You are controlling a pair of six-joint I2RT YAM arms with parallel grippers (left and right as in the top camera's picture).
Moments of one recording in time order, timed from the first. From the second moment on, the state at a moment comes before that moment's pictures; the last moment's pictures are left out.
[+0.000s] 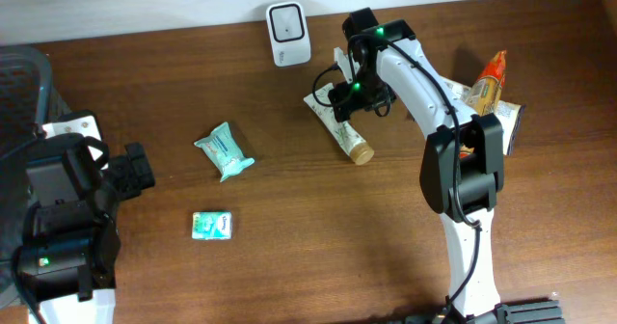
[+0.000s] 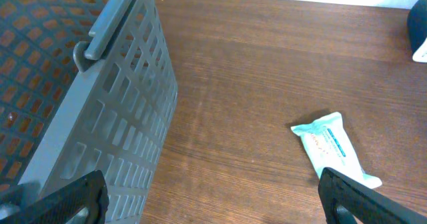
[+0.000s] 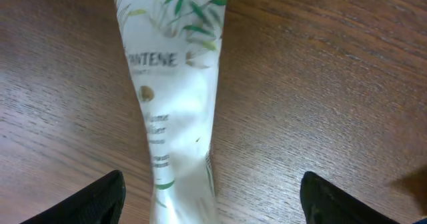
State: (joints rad) left arm 0.10 1.04 1.17 -0.81 -0.20 -0.02; right arm 0.24 2.31 2.07 -1.24 -0.14 -0.09
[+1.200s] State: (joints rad) left arm 0.10 1.04 1.17 -0.81 -0.20 -0.02; right arm 0.73 2.55 1.96 -1.27 1.00 0.33
